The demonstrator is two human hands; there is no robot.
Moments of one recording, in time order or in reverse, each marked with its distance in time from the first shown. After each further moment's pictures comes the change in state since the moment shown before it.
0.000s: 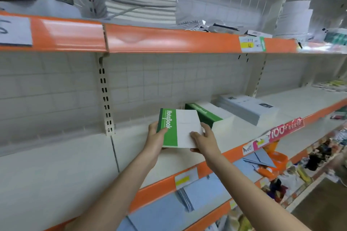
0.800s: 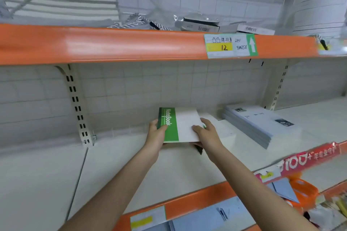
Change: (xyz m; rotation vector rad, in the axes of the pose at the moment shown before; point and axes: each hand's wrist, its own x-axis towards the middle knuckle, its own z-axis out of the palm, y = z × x) left_hand 0.092 -0.004 0.104 0.075 0.183 0.031; right_hand 0.148 -0.008 -0.068 0.122 -0.164 0.014
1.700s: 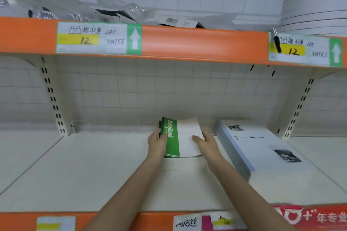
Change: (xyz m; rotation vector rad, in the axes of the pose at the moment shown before) left_hand 0.025 -0.039 0.165 0.039 0.356 0.073; right_hand 0.119 0.013 -0.138 -0.173 -0.280 0.013
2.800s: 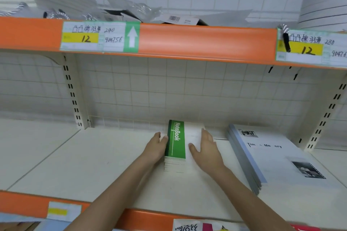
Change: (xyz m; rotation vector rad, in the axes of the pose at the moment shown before) left_hand 0.014 -0.011 -0.029 0.548 -0.105 -0.043; right_hand 0.013 0.017 0.007 -0.805 -0.118 -0.325
